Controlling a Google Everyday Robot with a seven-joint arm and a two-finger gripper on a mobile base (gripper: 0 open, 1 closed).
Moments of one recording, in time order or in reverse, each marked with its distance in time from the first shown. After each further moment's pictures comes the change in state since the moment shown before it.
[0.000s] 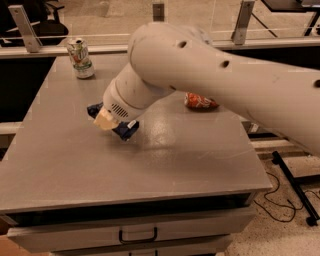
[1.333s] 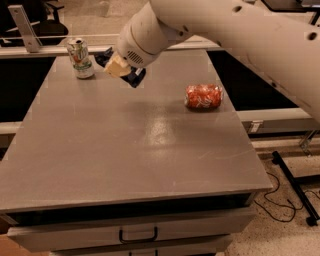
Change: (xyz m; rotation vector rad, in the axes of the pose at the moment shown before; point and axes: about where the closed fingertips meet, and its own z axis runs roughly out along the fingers) arm -0.050 -0.119 -0.042 0.146 -0.098 -0.210
